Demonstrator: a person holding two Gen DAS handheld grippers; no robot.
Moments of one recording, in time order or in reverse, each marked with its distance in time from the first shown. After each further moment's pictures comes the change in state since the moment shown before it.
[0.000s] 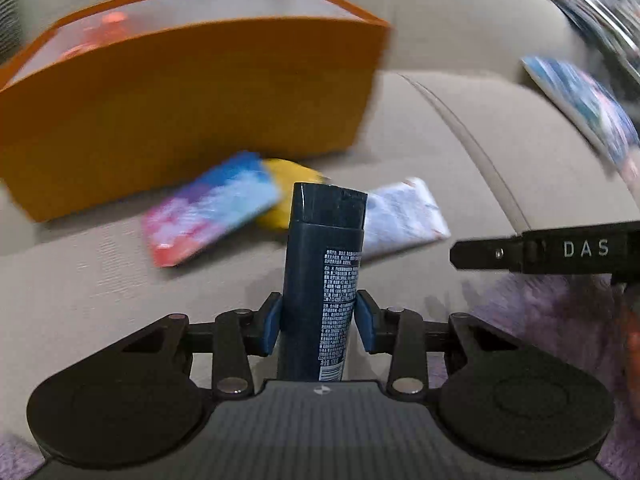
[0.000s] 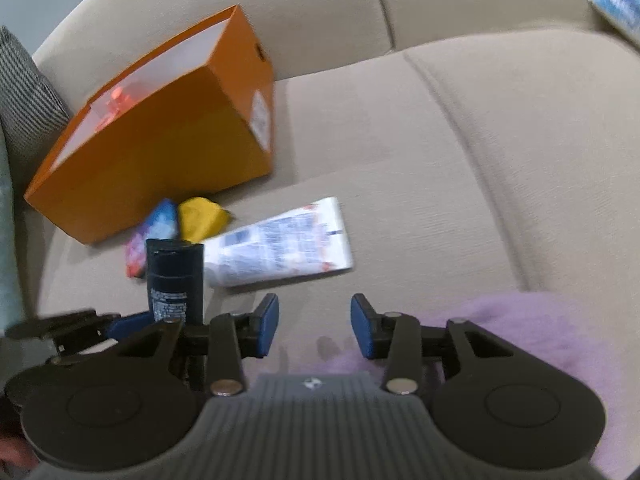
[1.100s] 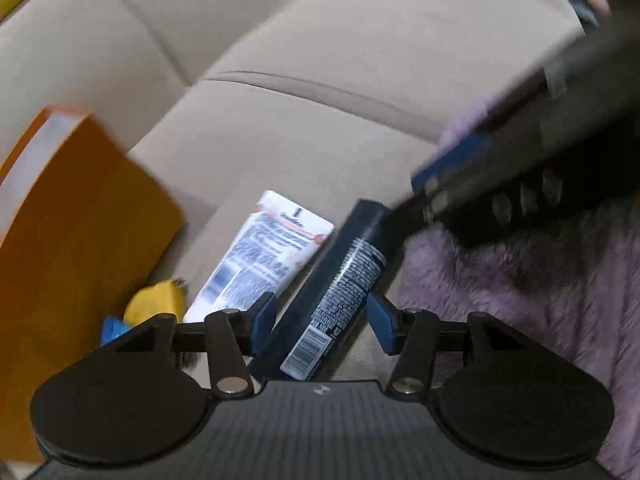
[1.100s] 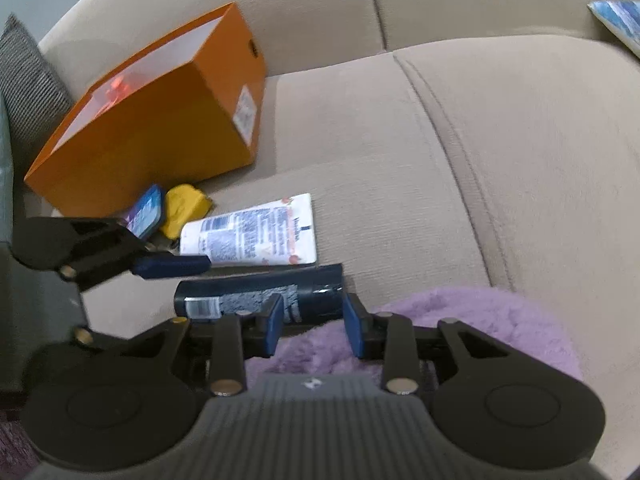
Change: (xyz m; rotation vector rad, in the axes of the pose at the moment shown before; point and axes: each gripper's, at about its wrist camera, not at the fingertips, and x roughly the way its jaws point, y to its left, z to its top) left arm 0.065 -0.123 0.024 0.810 0.103 -0.029; right arm -0.018 -0.034 -0.003 -0.075 -0.017 -0.038
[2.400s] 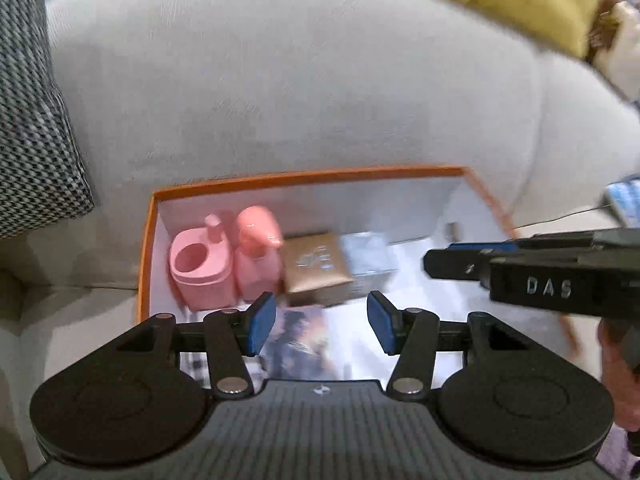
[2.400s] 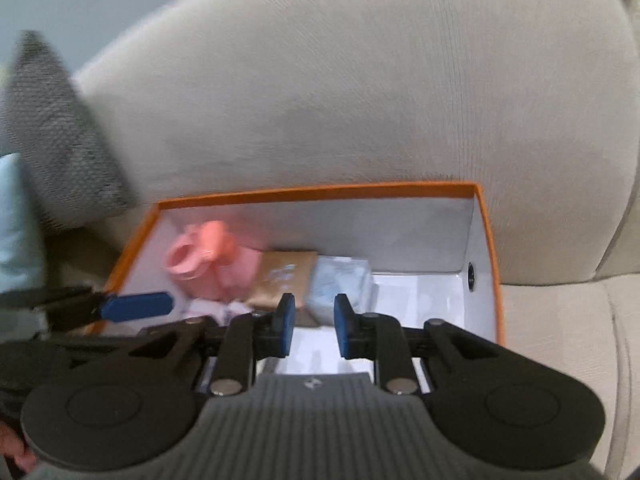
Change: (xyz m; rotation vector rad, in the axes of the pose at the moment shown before) left arm -0.067 0.276 -0.058 -0.860 -0.190 0.163; right arm 0.072 0.185 0.204 -0.263 -0.101 0.203
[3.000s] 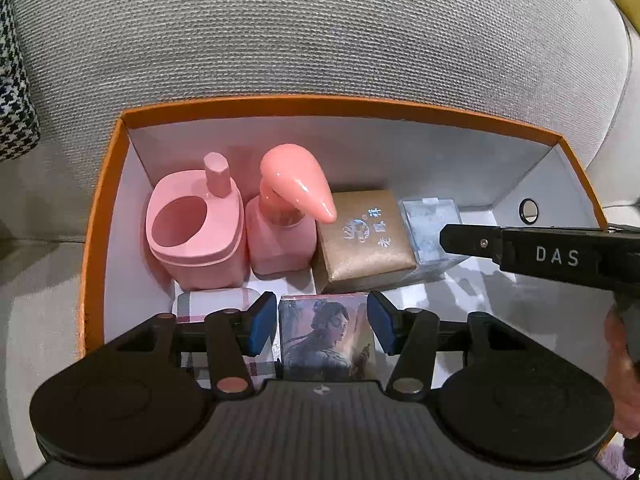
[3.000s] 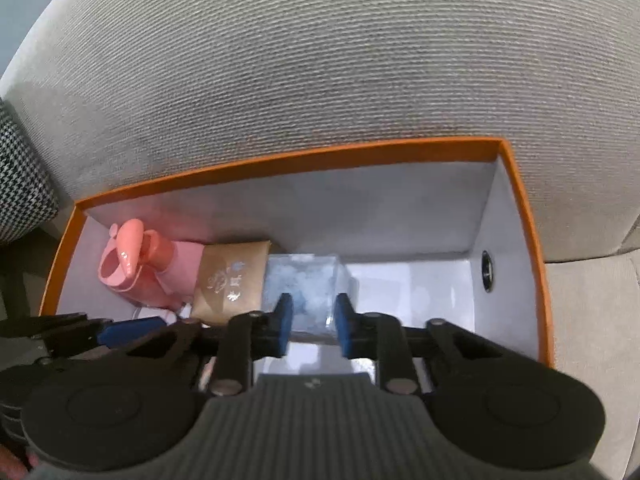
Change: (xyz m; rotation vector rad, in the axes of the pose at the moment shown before) left arm 0.111 0.044 0.011 -0.112 0.233 0.029; right arm 0.101 -0.032 0.022 0.133 0.179 -0.083
